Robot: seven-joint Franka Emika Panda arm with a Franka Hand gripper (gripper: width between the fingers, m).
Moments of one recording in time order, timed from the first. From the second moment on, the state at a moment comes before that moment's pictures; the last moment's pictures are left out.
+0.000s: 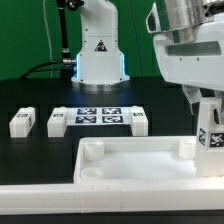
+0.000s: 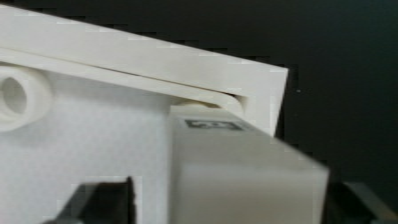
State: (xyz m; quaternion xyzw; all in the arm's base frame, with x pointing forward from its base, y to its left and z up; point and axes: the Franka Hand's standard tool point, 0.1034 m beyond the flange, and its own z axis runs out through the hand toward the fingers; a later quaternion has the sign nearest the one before) arm 0.645 0.101 0.106 -0.76 0.63 0.01 0.12
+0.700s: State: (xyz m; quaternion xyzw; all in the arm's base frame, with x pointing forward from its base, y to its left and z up) arm 0.647 0.098 0.109 -0.97 0.23 -0.02 0.09
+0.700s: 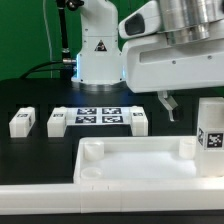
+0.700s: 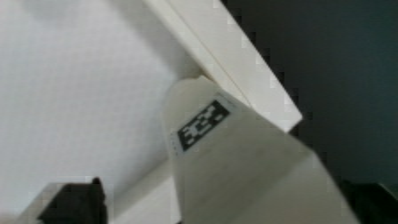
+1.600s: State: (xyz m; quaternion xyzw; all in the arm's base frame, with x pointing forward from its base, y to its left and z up) arm 0.652 0.105 0.113 -0.97 0.23 0.00 0.07
